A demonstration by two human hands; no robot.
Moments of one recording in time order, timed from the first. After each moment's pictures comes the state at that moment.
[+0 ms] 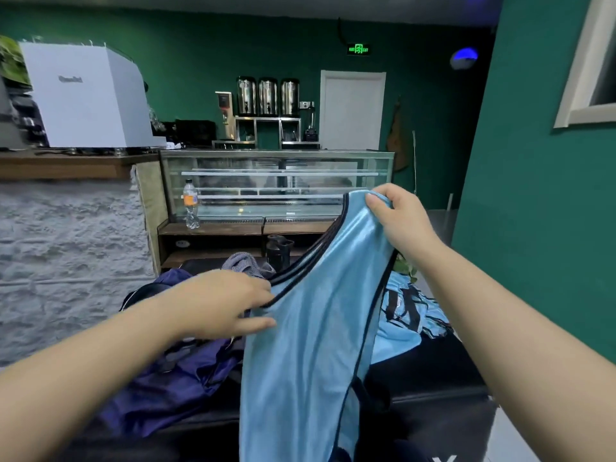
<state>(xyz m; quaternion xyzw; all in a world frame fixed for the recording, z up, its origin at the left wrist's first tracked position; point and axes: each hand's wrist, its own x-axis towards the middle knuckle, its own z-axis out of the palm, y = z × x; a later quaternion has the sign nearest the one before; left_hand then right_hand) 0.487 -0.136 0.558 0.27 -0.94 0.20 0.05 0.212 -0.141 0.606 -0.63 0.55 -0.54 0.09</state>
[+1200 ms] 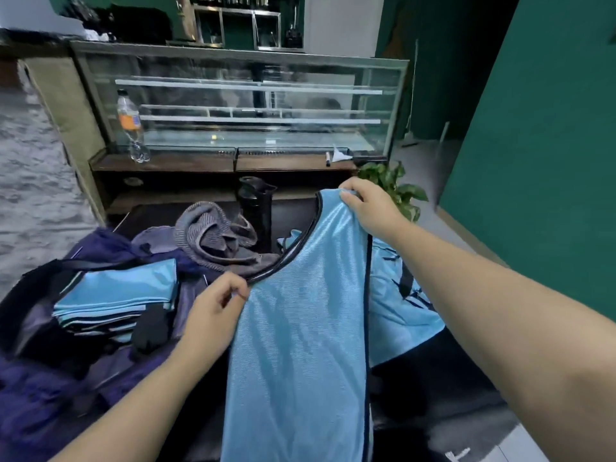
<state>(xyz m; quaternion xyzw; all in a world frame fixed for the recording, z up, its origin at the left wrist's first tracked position) 0.447 -0.305 0.381 0.45 -0.69 -0.31 0.47 0.172 -0.375 0.482 -0.70 0.60 -0.37 0.13</state>
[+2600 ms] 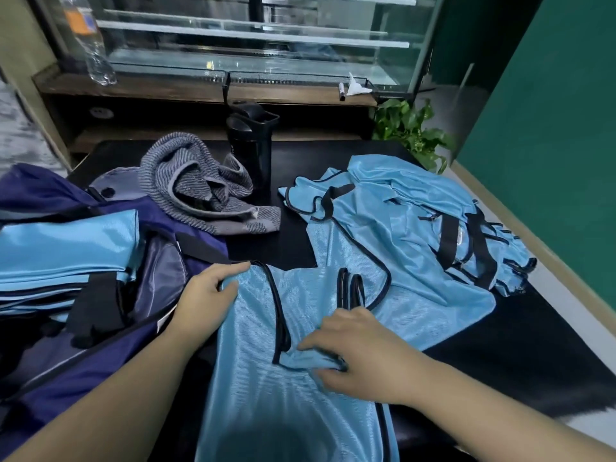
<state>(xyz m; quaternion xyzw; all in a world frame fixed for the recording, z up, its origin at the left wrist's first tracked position) 0.453 -0.386 0.262 0.56 -0.64 -0.36 0.37 0.219 -0.282 0.307 -0.86 0.48 -0.08 0.18</state>
